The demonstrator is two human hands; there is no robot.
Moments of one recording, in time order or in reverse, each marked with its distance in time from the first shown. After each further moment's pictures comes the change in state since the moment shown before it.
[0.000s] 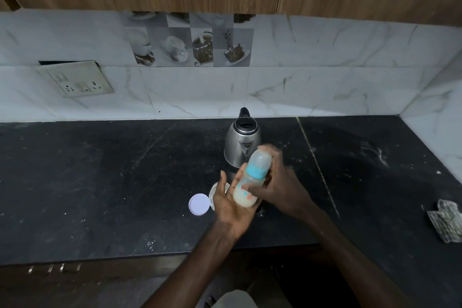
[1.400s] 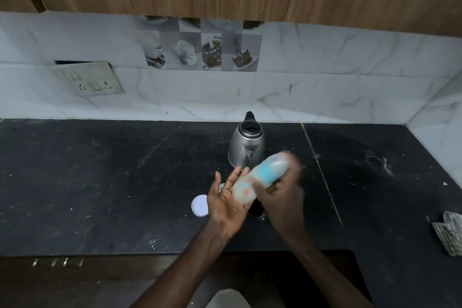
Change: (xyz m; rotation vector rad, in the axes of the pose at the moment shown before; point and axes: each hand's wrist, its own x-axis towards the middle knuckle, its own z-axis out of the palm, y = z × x) left_hand -0.006 0.015 -0.007 -0.011 0.074 0.039; right_hand -0.030 -0.008 0.035 0.133 0.475 0.010
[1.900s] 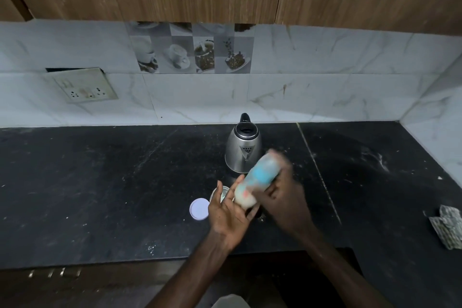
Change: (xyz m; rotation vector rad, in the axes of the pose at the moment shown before) left_hand -0.010 -0.012 -0.010 0.014 -0.061 -0.061; right_hand 0.010 0.002 -0.018 -0.060 -0.225 -0.004
